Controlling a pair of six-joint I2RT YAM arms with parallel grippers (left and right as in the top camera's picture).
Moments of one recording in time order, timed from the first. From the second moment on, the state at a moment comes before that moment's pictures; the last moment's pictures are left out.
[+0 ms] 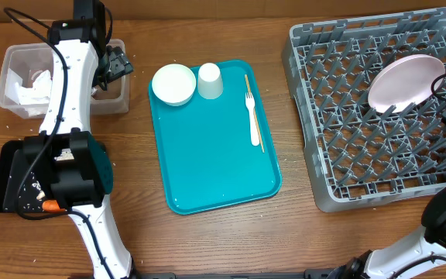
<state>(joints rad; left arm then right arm) 0.08 2.20 2.10 -1.22 -0.20 -0.53 -0.58 1.89 1.62 -1.00 0.22 0.25</state>
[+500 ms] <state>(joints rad) 0.08 2.20 2.10 -1.22 -0.20 -0.53 -0.58 1.89 1.72 -1.11 0.19 0.25</state>
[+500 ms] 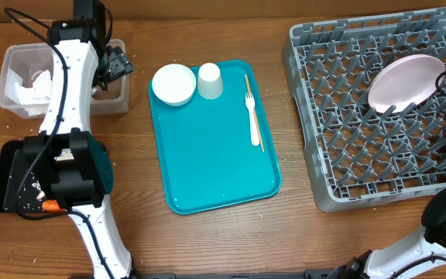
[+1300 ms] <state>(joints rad) 0.08 2.20 2.10 -1.22 -0.20 -0.53 -0.36 1.89 2.06 -1.40 -0.94 0.04</state>
